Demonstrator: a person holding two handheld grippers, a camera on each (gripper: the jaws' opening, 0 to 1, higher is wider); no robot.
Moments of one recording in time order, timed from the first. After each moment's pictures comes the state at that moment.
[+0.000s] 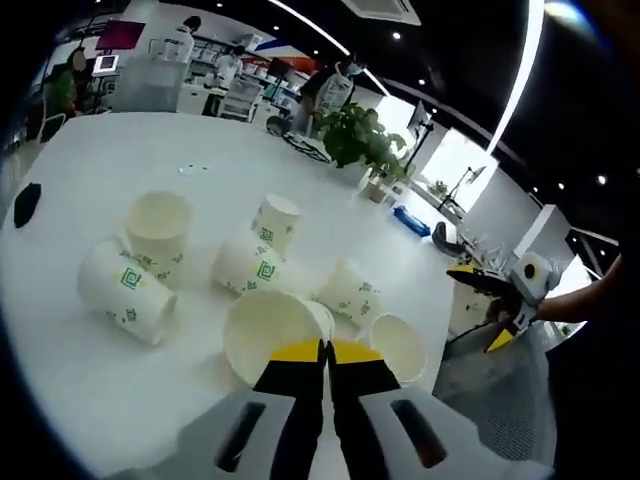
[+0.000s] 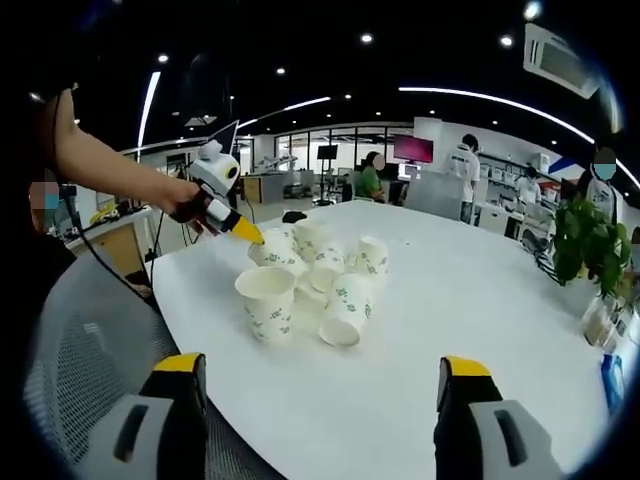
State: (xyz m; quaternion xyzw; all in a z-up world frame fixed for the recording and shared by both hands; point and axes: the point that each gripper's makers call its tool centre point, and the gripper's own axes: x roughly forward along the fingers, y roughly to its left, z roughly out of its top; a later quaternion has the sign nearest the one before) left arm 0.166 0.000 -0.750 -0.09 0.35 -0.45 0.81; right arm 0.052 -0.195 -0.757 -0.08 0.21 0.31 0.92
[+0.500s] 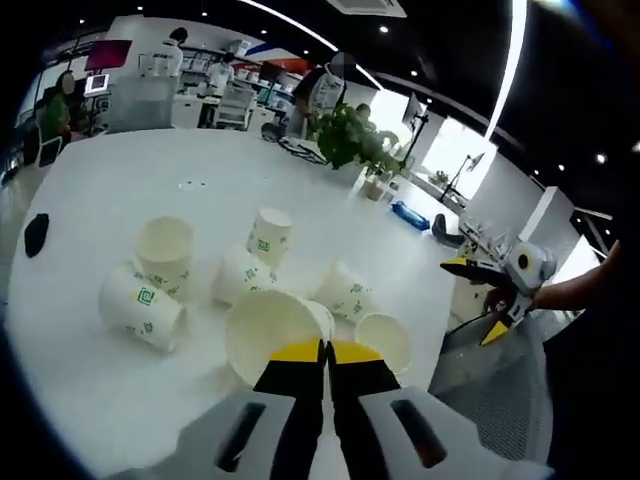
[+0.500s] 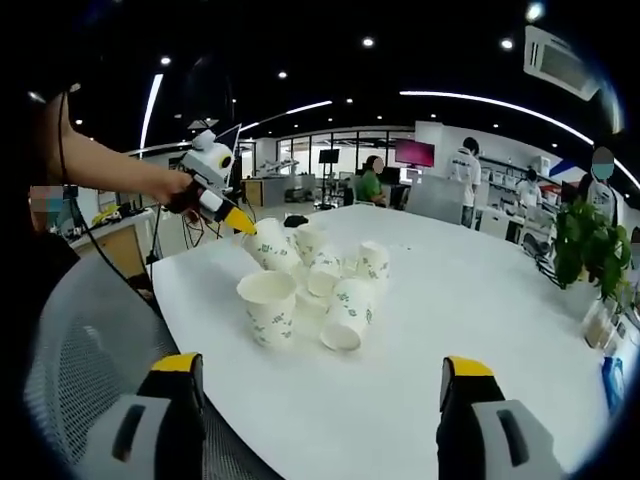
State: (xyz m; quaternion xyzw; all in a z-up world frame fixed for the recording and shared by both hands) left arm 0.157 0.007 -0.725 -0.06 0.34 -0.46 0.82; right arm 0.052 -0.194 -0.753 -0.08 0.20 0.31 0.92
